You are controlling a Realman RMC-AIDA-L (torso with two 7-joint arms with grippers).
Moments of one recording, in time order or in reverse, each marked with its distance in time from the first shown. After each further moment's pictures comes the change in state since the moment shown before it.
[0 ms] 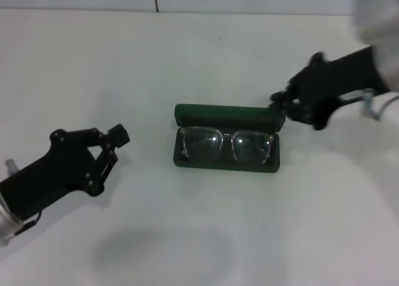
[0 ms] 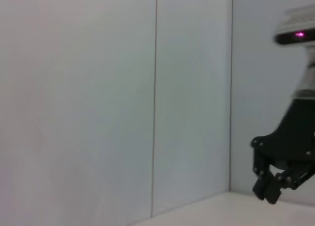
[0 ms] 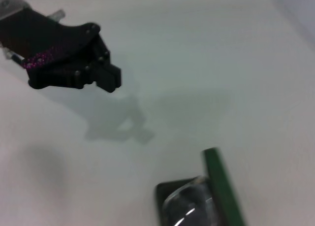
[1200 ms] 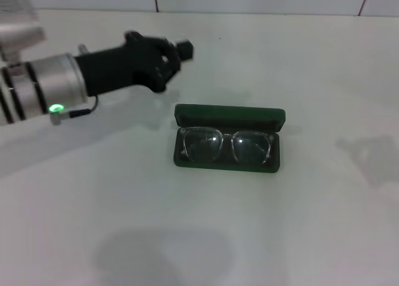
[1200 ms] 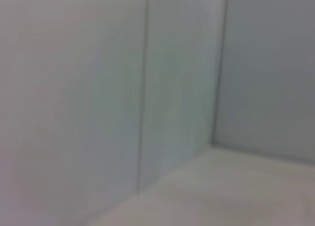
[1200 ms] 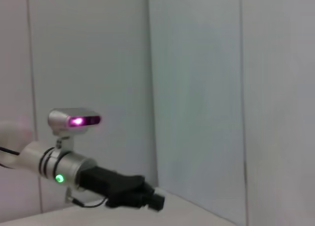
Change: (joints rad) left arm -0.376 -0.011 0.028 0.212 0.250 -0.328 -0.483; right arm -0.354 -0.007 0.778 0.567 0.621 -0.337 -0.827
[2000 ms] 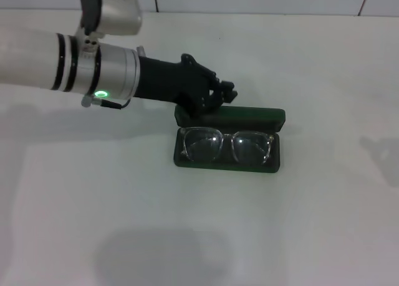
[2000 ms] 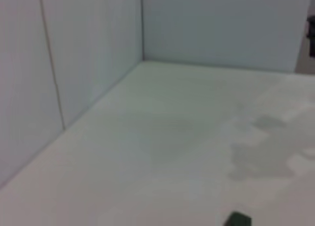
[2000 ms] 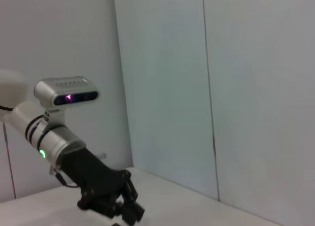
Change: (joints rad) left arm -0.171 0.007 0.167 0.091 0.318 -0.019 -0.242; right arm 0.018 -0.011 0.102 0.069 -0.108 0.027 -0.025
